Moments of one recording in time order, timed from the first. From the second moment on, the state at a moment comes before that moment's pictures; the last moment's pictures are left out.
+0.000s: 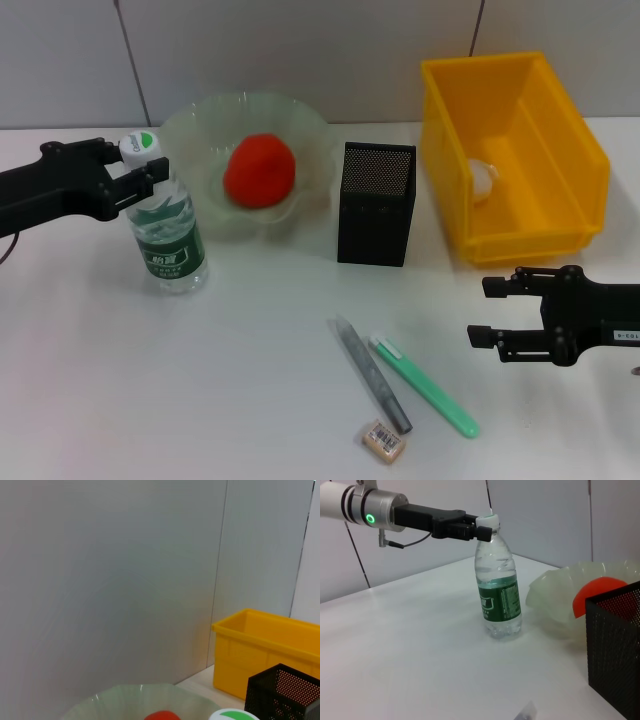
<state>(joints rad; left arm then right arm) -0.45 -2.06 0.75 0.89 1.83 1.29 -1.46 0.51 2.03 -0.65 -0.66 -2.11 -1.59 1.29</state>
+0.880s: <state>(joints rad) -0.45 -2.06 0.76 0.87 1.83 1.29 -1.45 0.51 2.03 -0.65 -0.66 -2.11 -1.59 1.30</state>
